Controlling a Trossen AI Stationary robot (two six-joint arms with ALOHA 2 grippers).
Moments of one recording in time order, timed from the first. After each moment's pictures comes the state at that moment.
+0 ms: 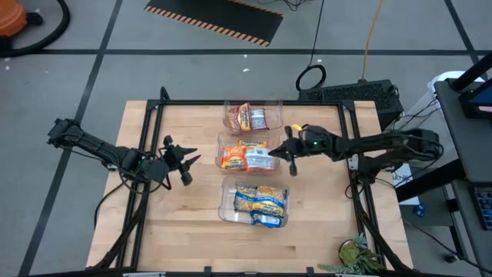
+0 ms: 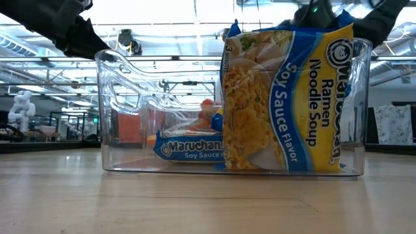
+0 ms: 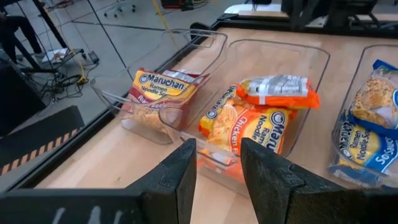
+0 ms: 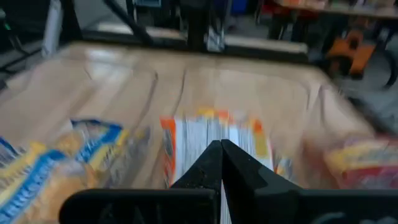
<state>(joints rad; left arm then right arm) -0.37 0.77 0.49 -0.28 -0.83 -0.33 -0.25 1.31 0.45 0.56 -0.29 -0.17</state>
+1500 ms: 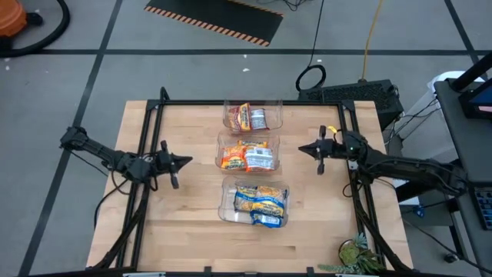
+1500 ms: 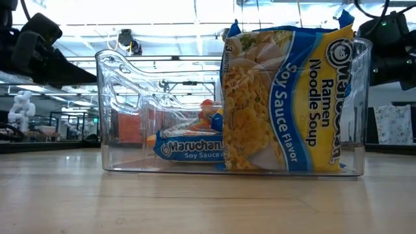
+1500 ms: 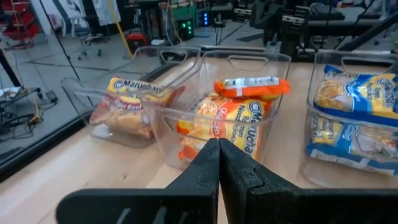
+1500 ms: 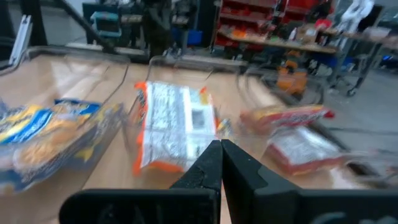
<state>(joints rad) -0.43 0.24 0.05 -0.05 -0.77 -0.11 -0.47 0.61 0.02 0.48 -0.35 -0.19</state>
